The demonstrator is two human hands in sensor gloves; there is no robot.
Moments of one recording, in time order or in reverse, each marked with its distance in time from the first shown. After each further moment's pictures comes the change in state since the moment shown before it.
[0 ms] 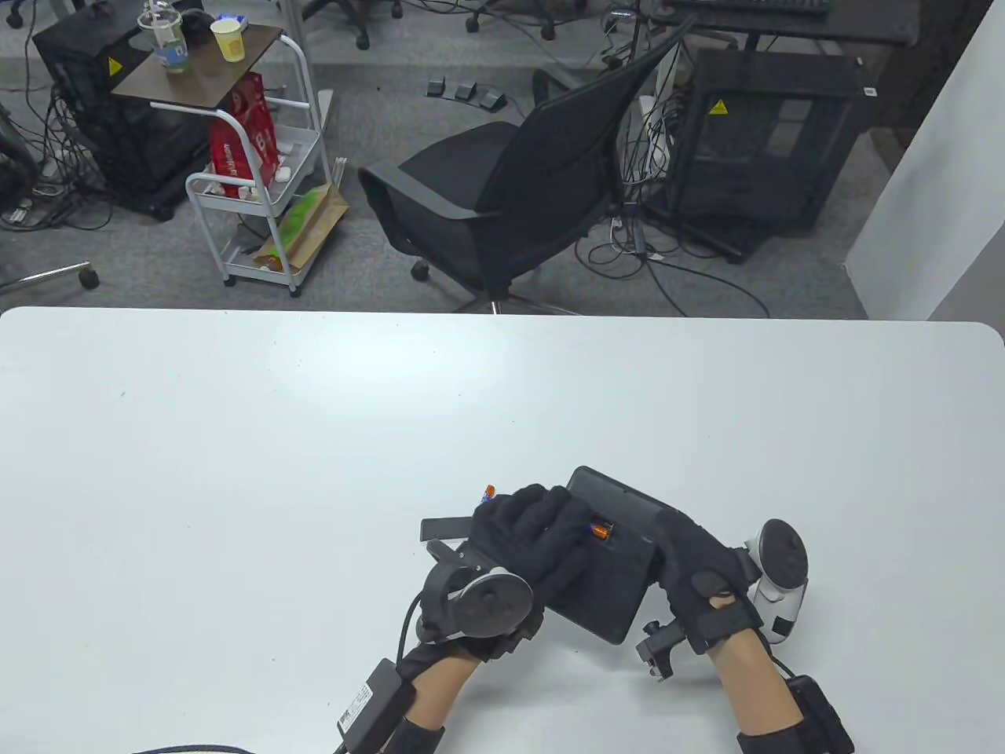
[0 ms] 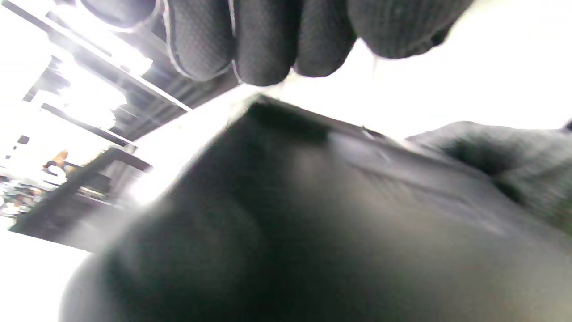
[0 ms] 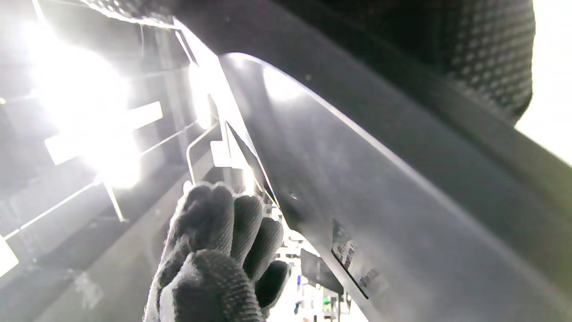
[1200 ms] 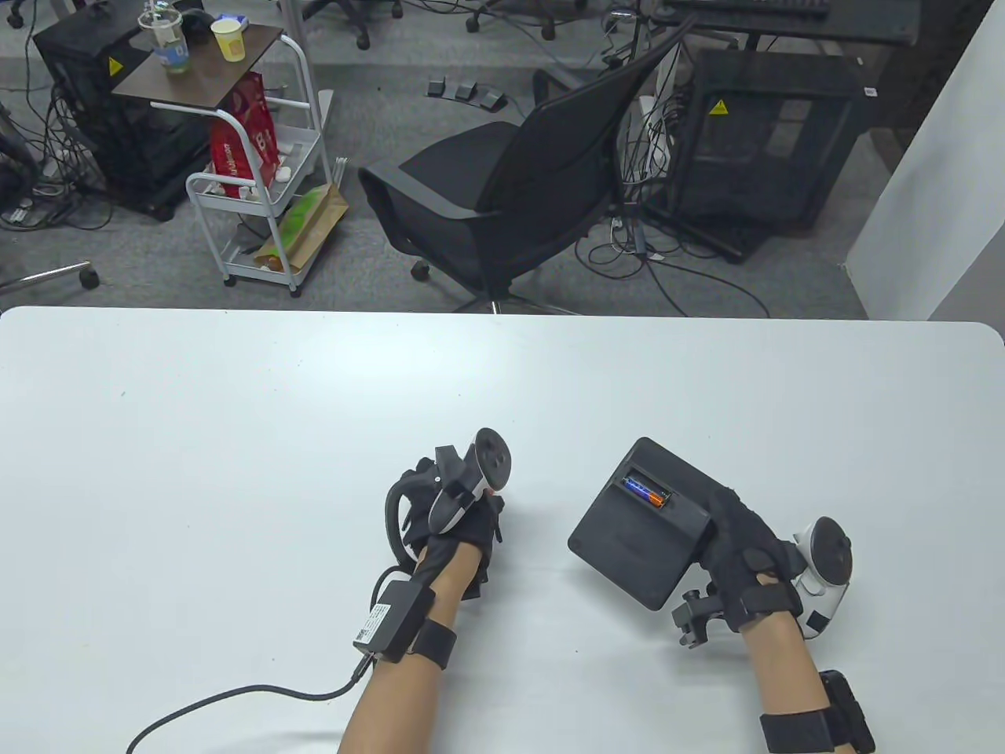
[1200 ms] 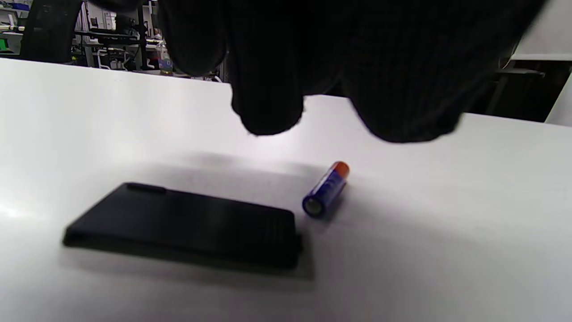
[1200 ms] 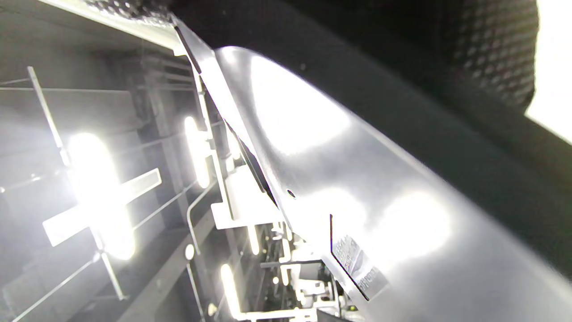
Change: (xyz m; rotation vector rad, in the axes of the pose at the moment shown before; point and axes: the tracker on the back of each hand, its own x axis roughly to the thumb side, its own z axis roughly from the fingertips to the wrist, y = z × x) left_hand -0.105 -0.061 -0.053 -0.563 0.764 -0.432; right_hand -0.011 -0.053 -0.007 -0.185 0.047 -0.134
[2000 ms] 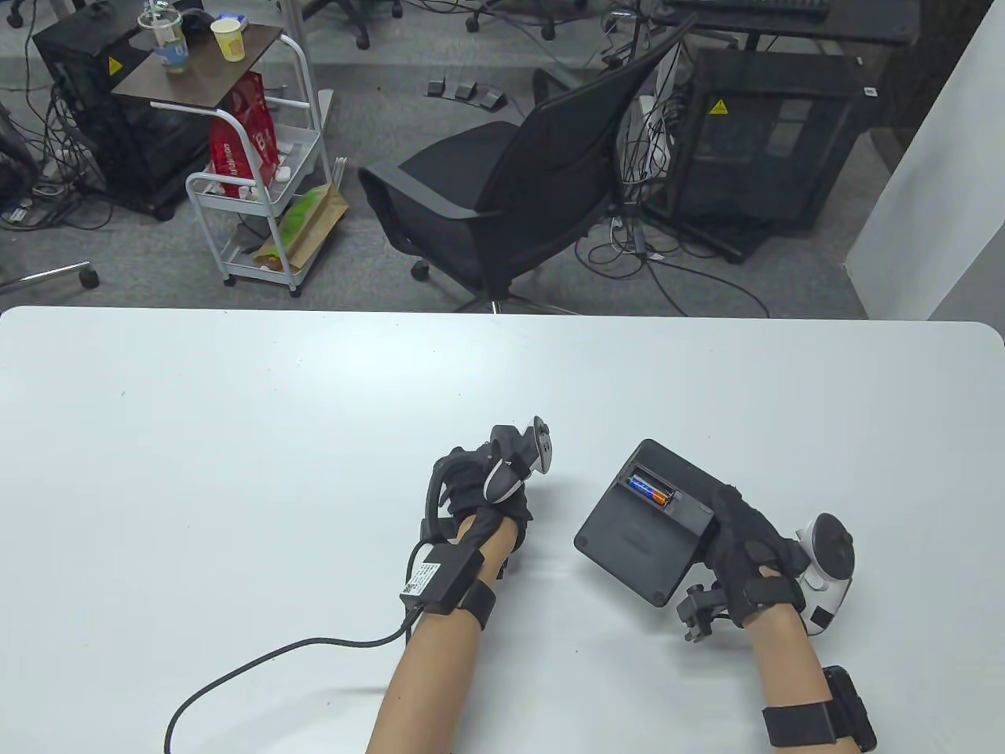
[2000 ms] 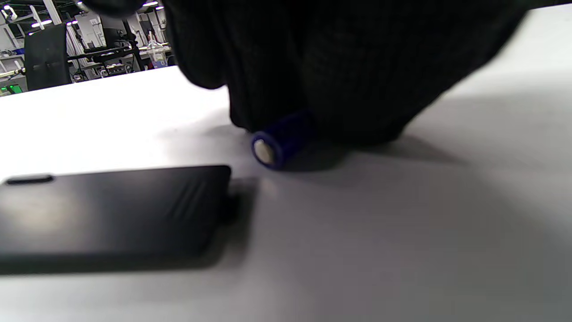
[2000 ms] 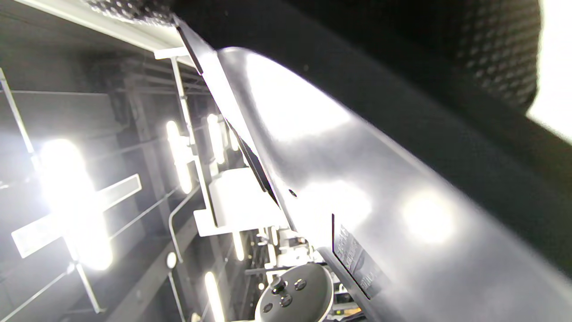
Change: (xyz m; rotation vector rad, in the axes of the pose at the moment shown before) left_hand 0.047 -0.029 -0.034 -0.075 0.026 -0.245; right_hand -0.005 -0.005 -0.004 -0.013 0.047 0.011
